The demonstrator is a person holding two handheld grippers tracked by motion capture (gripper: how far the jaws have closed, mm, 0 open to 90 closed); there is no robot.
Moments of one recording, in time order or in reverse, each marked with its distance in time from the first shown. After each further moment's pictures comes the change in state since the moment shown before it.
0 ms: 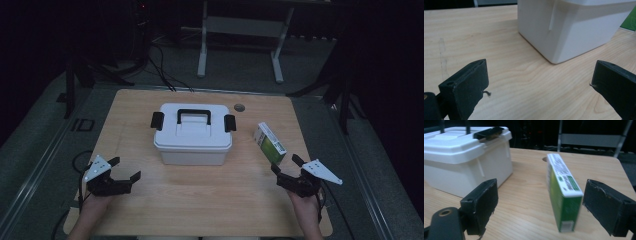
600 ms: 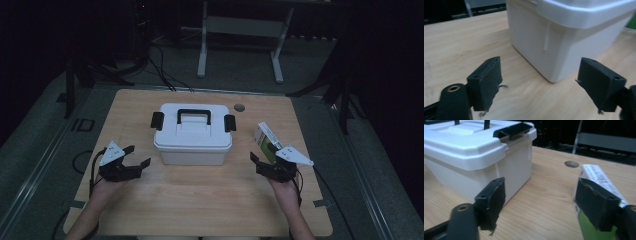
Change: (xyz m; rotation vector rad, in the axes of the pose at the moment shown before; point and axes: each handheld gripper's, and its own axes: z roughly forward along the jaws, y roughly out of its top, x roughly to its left) left arm -0.004 0.035 0.036 0.034 -0.028 0.089; right arm 0.029 0.015 0.058 0.049 0.100 -0.083
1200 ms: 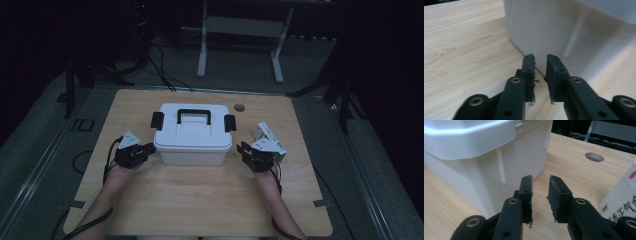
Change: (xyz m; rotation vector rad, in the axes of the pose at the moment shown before) left arm 0.016 0.005 0.054 0.099 -0.033 -0.026; right arm 0.016 -0.006 0.065 0.103 0.044 -0.076
